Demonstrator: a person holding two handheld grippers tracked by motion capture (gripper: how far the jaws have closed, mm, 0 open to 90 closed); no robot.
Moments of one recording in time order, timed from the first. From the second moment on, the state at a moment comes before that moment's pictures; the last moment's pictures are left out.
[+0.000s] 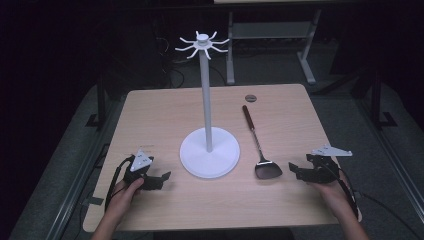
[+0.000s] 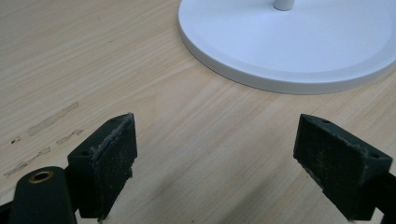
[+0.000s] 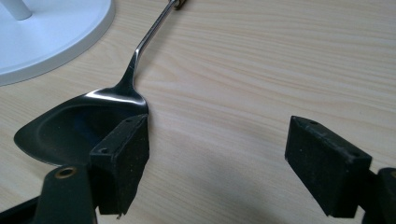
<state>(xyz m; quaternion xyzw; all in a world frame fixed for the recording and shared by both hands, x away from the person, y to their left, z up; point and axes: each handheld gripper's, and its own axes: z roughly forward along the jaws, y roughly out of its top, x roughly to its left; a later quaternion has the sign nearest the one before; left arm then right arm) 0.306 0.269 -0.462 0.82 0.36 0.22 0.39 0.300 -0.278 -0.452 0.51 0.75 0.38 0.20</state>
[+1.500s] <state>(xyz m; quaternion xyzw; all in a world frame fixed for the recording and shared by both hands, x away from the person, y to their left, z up) 0.304 0.264 -0.460 0.82 0.35 0.22 0.39 0.326 -0.227 -0.420 0.46 0.78 0.41 0.13</state>
